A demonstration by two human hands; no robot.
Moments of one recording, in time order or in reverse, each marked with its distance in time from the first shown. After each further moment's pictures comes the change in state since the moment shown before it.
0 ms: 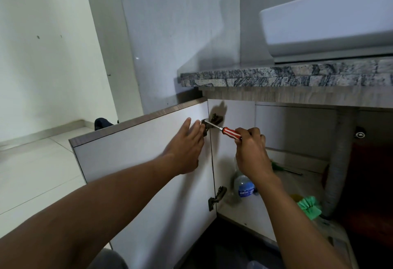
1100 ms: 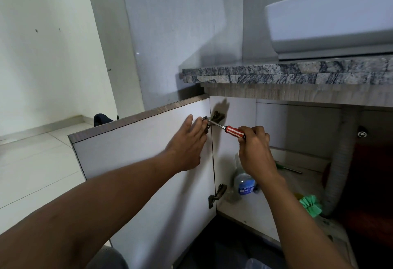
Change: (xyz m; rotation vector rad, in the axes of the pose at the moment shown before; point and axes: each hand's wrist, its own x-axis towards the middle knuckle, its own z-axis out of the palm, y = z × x) left_hand 0.000 -0.001 0.002 -0.031 0.087 -0.012; right_hand 0.000 0.005 0.002 0.028 0.036 -0.033
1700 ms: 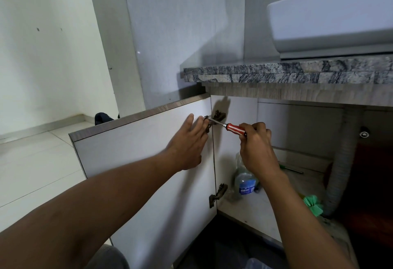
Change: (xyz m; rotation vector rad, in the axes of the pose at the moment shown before) left_hand 0.001 -0.001 0.000 -0.018 0.019 -0.002; right_hand 0.005 -0.001 -0.003 -0.038 0.010 -0.033
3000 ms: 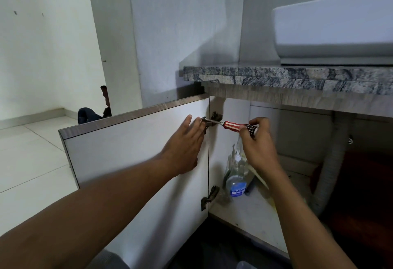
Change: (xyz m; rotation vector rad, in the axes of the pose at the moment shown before) left_hand -0.004 0.004 0.014 -0.001 0.018 -0.031; right_hand 0.016 0.000 0.002 0.386 0.118 0.151
